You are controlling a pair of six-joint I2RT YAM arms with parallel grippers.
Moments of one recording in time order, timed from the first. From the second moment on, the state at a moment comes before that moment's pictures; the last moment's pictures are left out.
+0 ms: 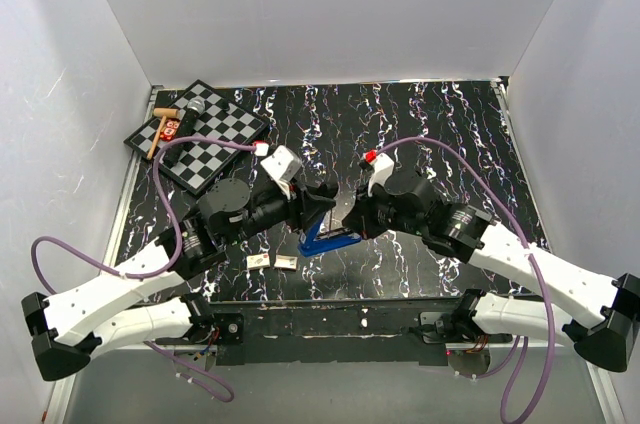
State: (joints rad) left arm -1.01 0.90 0.93 -0.12 0.00 -0.25; right arm 0.98 1.01 0.93 -0.47 -0.03 0.48
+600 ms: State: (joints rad) left arm -1.01 0.81 0.77 0.18 -0.19 -0.29; right arm 1.00 1.10 0.87 -0.29 -0.13 0.53
